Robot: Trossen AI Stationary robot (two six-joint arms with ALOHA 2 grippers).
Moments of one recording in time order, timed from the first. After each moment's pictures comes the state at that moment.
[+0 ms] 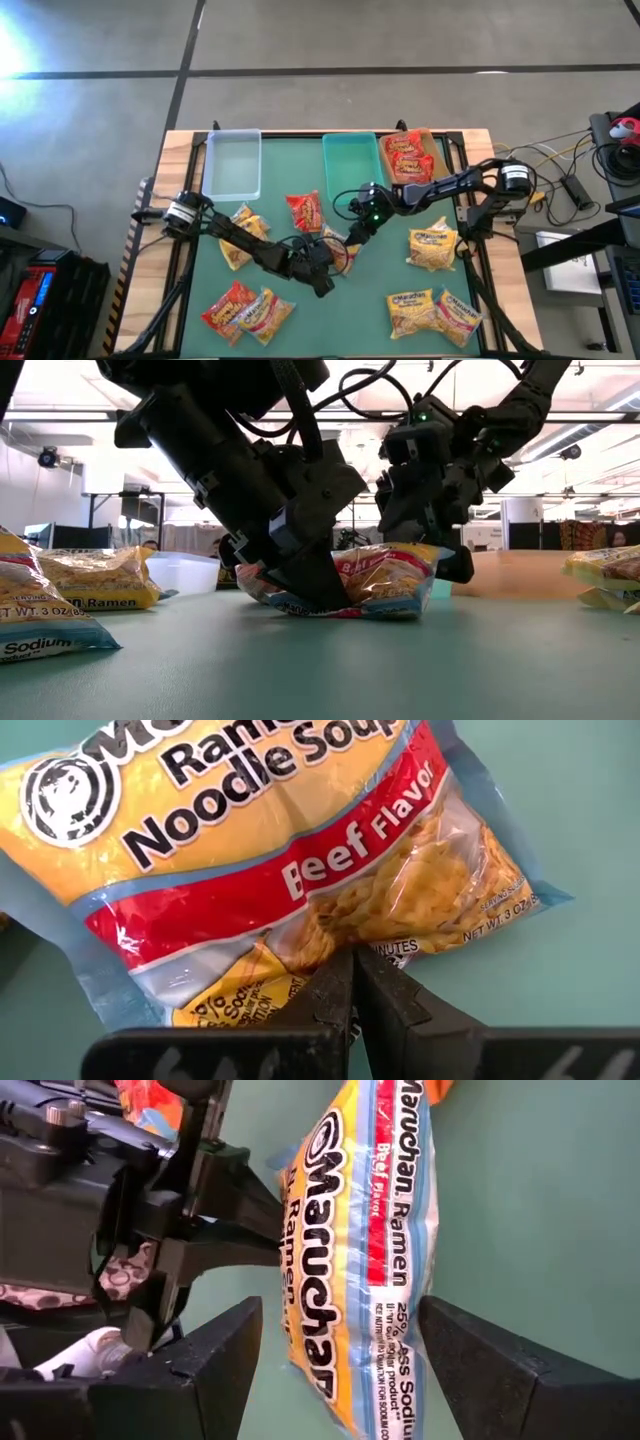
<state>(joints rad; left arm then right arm) -0.34 2.08 1.14 -0.07 -0.46 -0.72 -0.13 1.67 0.73 0.20 -0.59 0.84</state>
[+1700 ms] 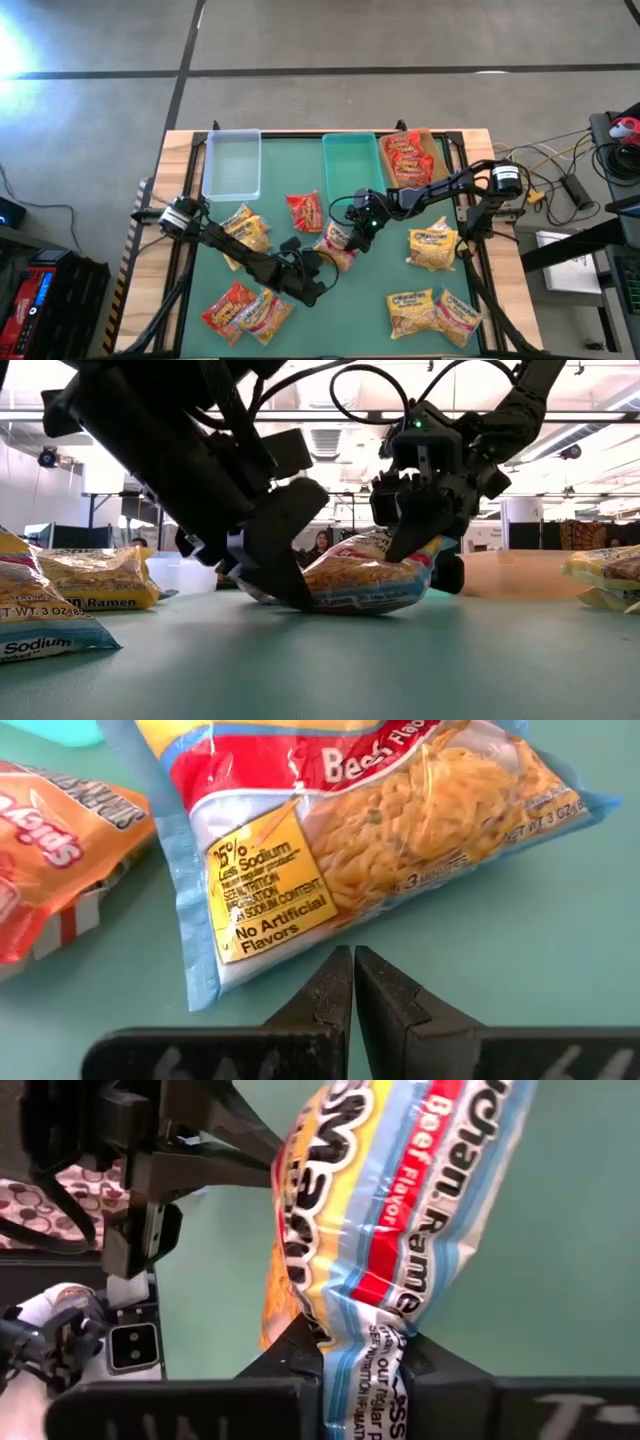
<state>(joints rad) -0.46 2.02 1.13 -0.16 -0.69 -0.82 -0.10 1.73 0.75 0.22 -0.61 0.69</state>
